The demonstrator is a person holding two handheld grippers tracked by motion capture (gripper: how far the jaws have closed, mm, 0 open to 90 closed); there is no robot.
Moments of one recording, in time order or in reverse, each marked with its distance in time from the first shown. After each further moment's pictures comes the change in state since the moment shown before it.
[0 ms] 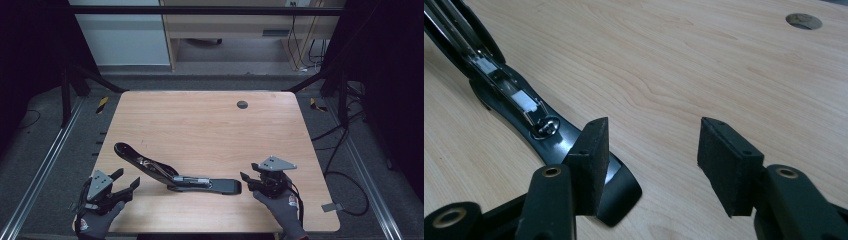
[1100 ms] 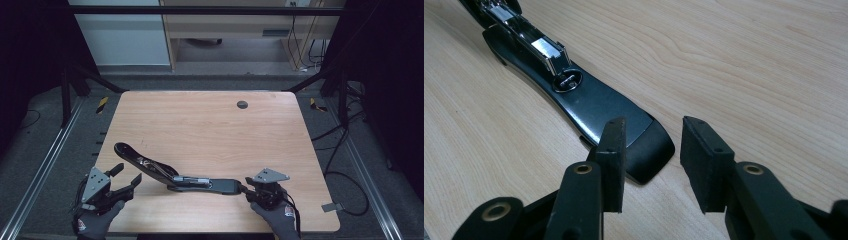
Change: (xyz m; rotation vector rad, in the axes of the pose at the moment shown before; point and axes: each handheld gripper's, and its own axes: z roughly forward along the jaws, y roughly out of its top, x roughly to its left) left arm -0.012 0.030 -0.016 -0.098 -0.023 0.025; right arm 0.018 -0.024 0.006 0.065 0.039 -0.030
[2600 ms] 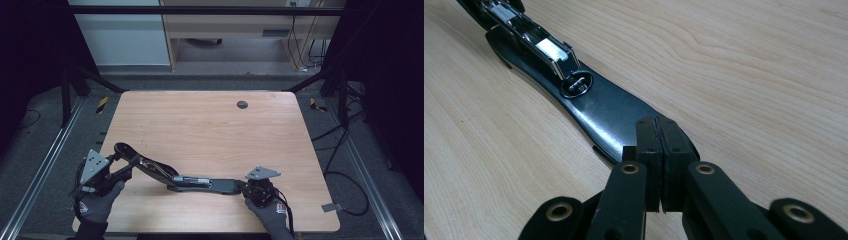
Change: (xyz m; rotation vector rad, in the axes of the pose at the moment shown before) left arm 0.012 0.033 0.017 -0.057 0.024 -0.023; right arm 0.006 0.005 0.020 0.049 0.033 0.059
